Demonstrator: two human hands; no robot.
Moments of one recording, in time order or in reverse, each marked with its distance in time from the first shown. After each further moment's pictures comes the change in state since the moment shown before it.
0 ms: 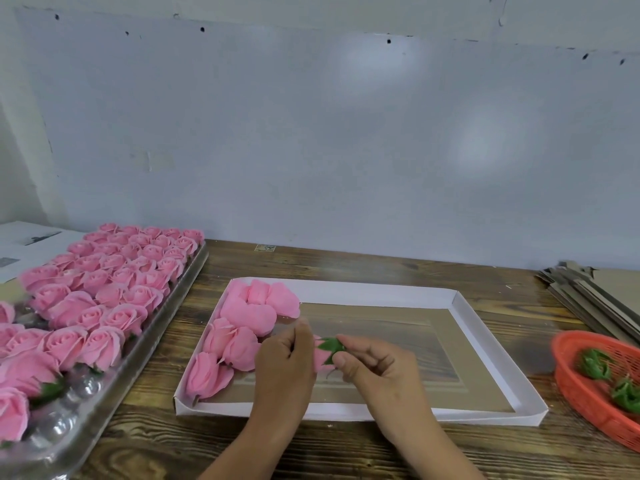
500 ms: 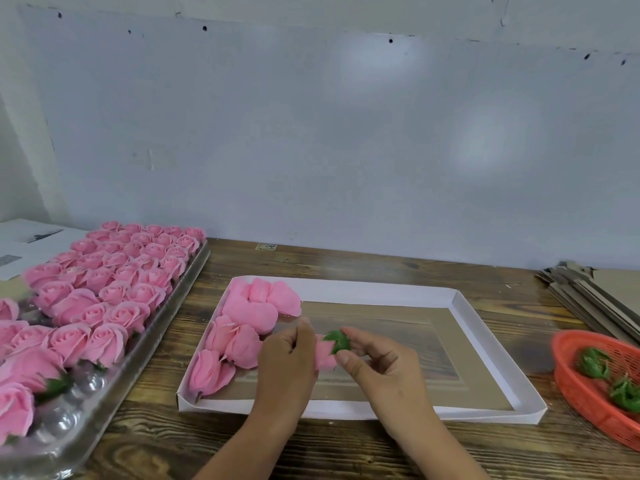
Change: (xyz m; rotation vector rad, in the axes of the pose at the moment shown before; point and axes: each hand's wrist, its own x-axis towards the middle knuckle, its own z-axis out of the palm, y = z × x) left_hand 0.002 -0.003 0.000 -0.020 -0.046 -0.099; right_hand 0.001 -0.002 -0.002 -0.140 0.045 -0.020
